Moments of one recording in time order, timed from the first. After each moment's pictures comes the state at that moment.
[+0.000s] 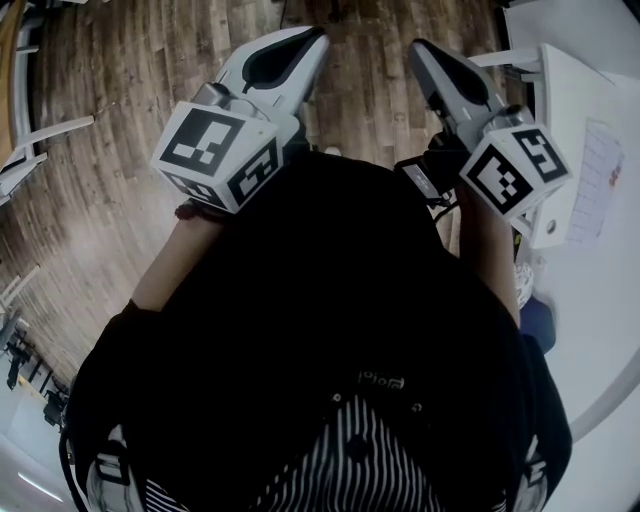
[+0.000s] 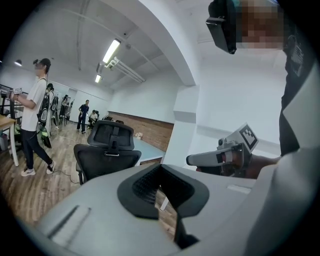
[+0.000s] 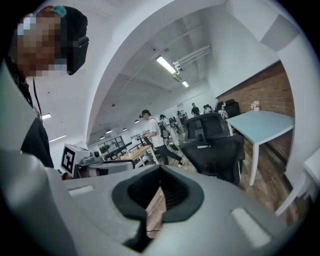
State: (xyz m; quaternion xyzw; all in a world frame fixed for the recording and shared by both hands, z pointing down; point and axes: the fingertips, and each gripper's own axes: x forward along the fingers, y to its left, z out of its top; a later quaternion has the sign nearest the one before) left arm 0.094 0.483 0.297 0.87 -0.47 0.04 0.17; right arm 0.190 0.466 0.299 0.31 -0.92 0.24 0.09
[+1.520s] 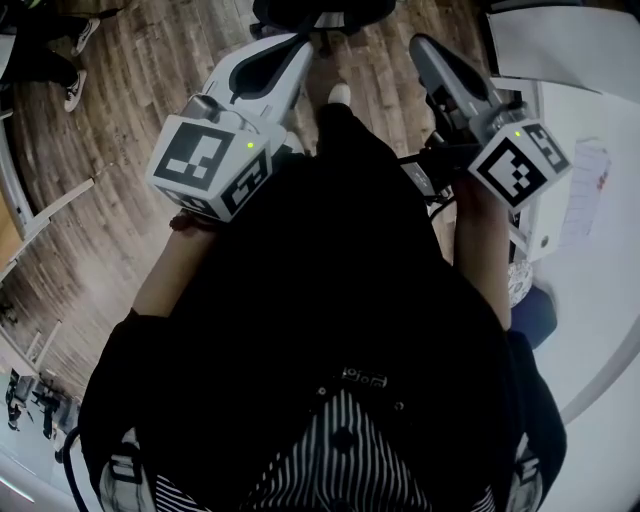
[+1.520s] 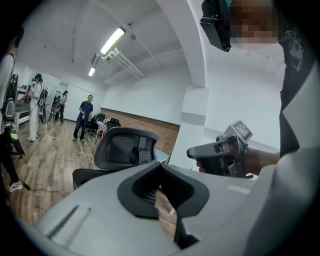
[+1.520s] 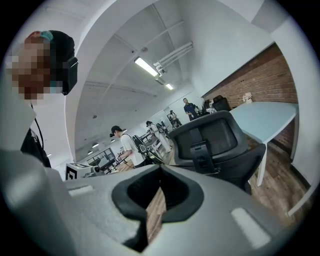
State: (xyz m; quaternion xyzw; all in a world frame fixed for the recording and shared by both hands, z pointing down) left arm -0.039 0.229 0.311 0.89 -0.42 0.04 0.17; right arm 0.070 0.211 0.297 0.36 -0.88 0.30 0.04
